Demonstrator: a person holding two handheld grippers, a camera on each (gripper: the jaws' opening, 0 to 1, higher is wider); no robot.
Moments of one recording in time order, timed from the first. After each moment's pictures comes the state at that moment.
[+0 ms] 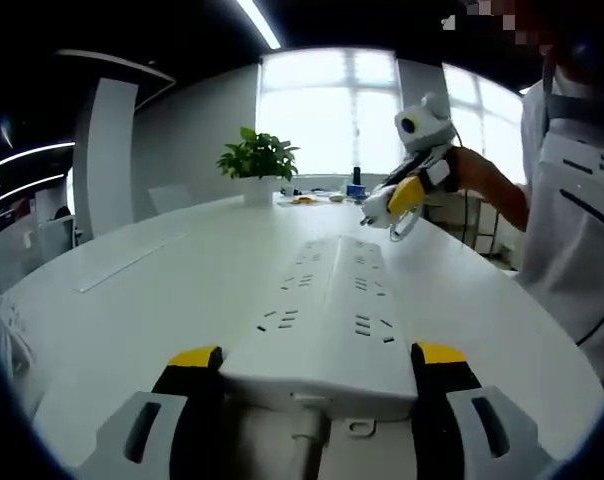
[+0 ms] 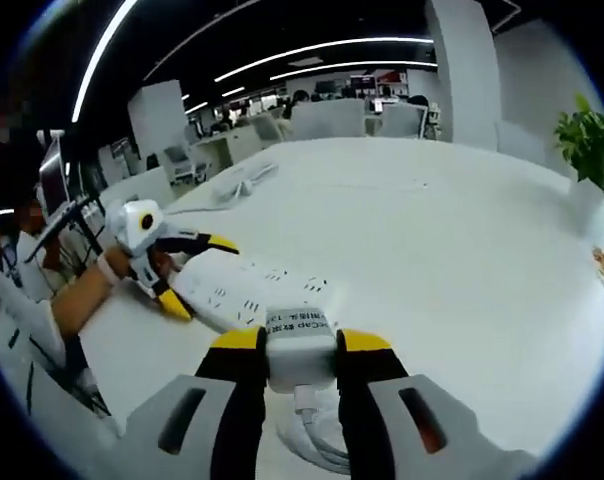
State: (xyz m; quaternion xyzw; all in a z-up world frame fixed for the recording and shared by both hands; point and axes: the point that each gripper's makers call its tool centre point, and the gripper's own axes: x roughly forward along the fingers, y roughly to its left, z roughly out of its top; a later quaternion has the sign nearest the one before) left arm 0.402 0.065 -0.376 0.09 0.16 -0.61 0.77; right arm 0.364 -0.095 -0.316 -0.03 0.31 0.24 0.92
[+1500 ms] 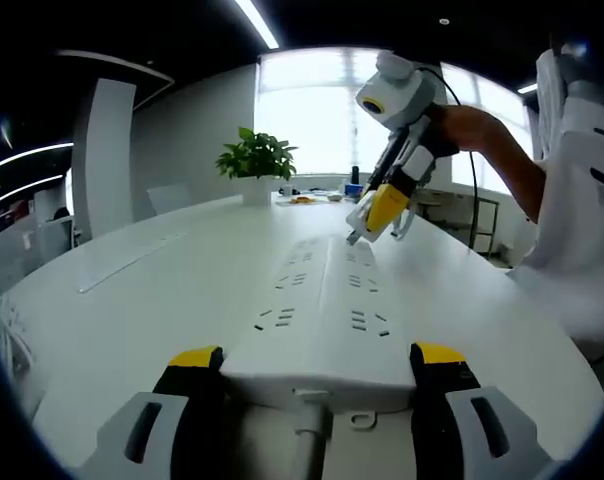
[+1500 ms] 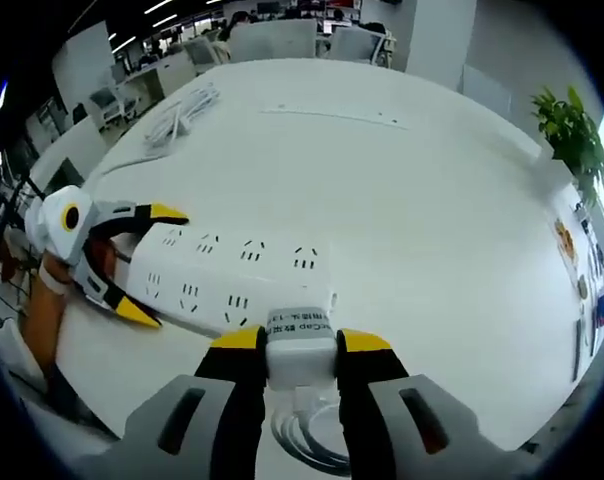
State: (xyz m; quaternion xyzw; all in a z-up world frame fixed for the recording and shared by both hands) left arm 0.396 0.068 -0.370 0.10 0.16 -0.62 0.77; right arm 0.373 -0.081 -0.321 -0.07 0.48 0.10 0.87
